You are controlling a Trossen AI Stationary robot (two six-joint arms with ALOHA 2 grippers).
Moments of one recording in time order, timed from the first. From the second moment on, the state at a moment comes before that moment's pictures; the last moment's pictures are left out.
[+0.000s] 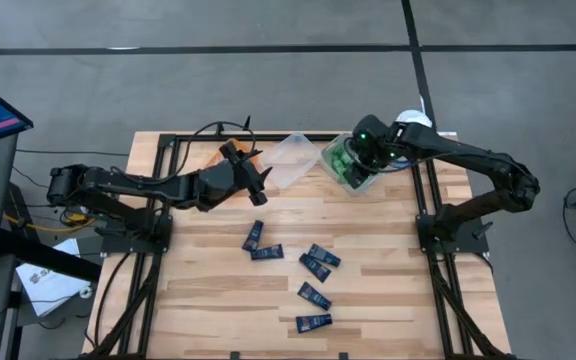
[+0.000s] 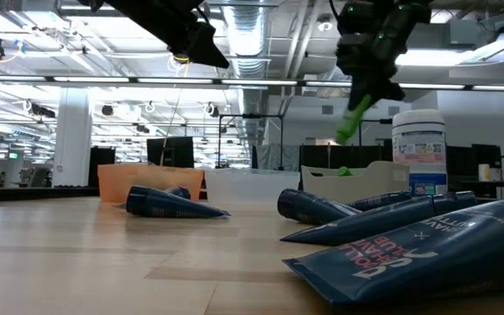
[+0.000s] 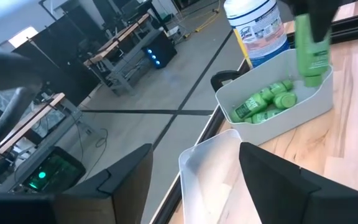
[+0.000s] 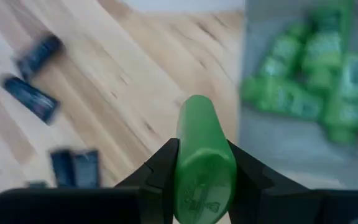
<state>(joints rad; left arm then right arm) 0.05 1.28 0.84 0.16 -0.74 0.36 -0.51 1.36 1.18 -0.94 -0.15 0.33</state>
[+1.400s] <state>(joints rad) 0.05 1.28 0.84 0.15 -0.74 0.36 -0.67 1.55 1.23 -0.74 0.19 0.18</state>
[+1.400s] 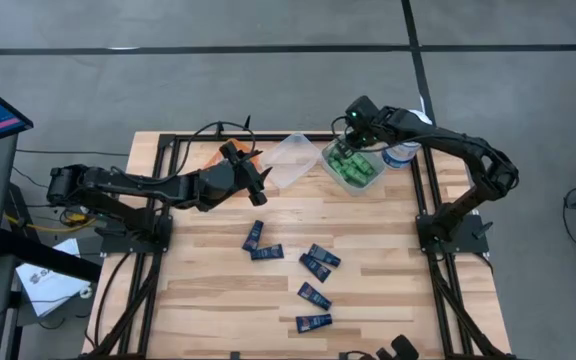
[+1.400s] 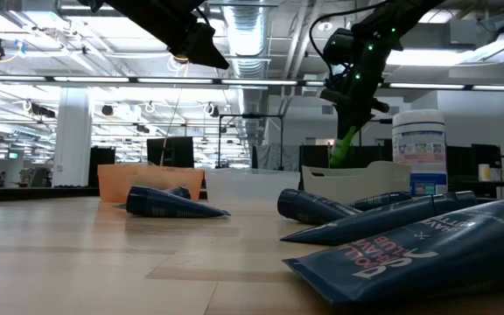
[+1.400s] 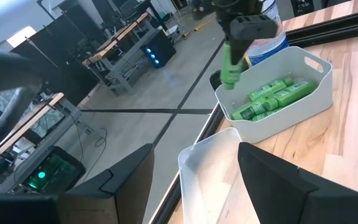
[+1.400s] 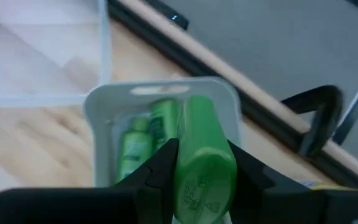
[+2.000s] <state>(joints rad) 0.05 1.28 0.84 0.15 -0.74 0.36 -0.68 1.55 1.12 -0.63 0.22 0.17</state>
